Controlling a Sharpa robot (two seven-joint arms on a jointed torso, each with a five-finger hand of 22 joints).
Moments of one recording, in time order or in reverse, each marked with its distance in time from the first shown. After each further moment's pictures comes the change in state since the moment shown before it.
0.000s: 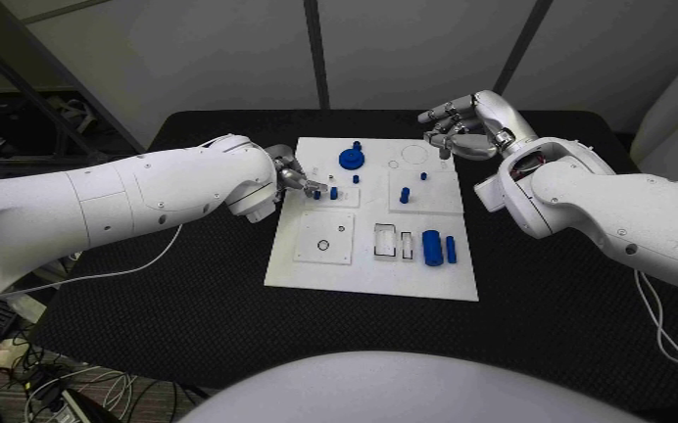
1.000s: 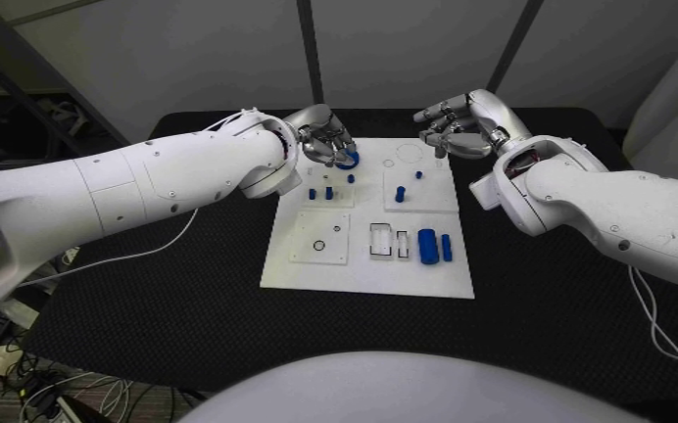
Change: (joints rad) left arm 0.011 0.070 0.073 -0.028 -0.119 -0.046 0.480; left_hand 0.339 0.004 0.133 -0.141 0.015 -0.214 0.112 -0.085 -0.230 -0.382 0.125 -0.803 -0.769 -0.348 0.108 -0.873 -0.779 0.070 -0.365 0.099 -0.729 -0.280; right arm 0.000 0.004 0.000 -0.005 0.000 0.000 0.000; right_hand 0.000 0.000 0.000 0.000 0.000 0.000 0.000 0.000 -0.001 0.000 0.000 0.000 -0.001 0.000 0.000 -0.004 0.000 0.000 0.000 0.000 0.000 0.000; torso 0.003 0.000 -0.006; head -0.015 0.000
